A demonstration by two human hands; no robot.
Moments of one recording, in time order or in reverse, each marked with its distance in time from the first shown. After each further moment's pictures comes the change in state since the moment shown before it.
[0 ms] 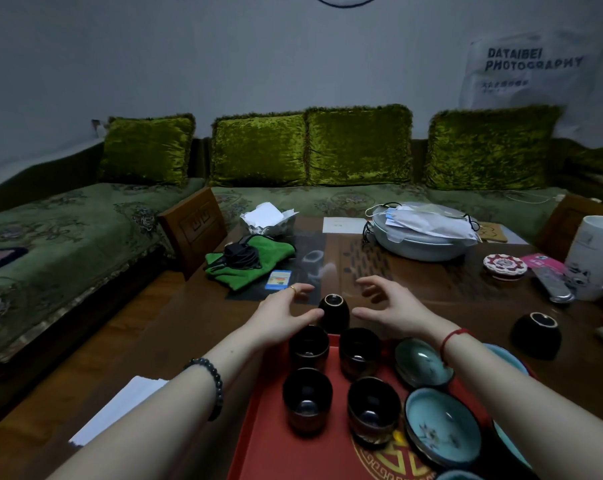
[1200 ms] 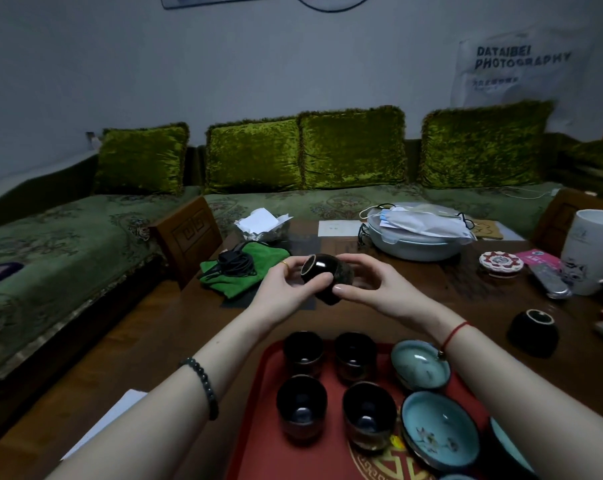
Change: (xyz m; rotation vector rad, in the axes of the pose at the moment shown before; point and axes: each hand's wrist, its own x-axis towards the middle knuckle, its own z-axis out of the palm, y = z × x) left_hand 0.003 0.052 -0.016 -0.521 0.168 0.054; right_hand -0.009 -0.046 -0.020 0.564 -0.044 -0.095
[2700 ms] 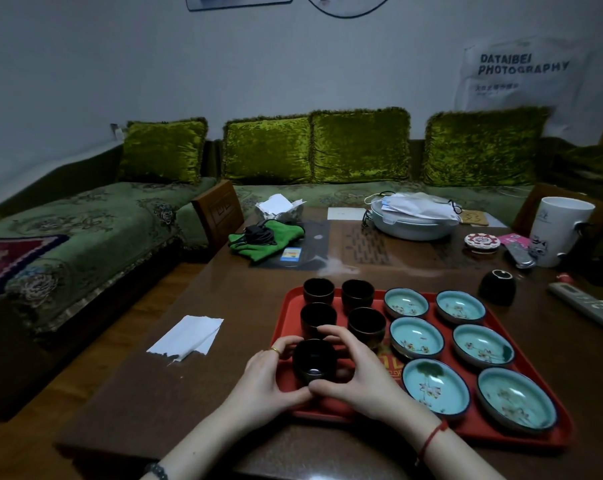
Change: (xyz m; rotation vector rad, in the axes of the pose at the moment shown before) left_hand -0.216 -0.044 -0.022 0.430 -0.154 0.010; right_hand -0.173 0.011 0.123 -0.200 -0.018 0.003
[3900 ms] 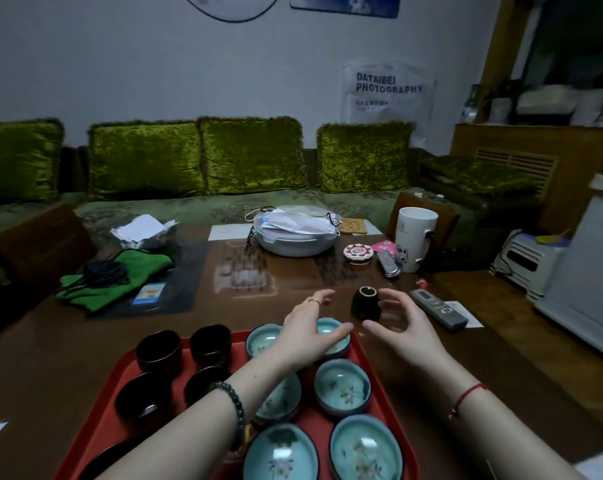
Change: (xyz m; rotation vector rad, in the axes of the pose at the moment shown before) left_hand 0.200 0.161 0.154 -0.057 -0.167 0.218; right_hand -0.023 0.089 -0.258 -0.065 0.557 0.253
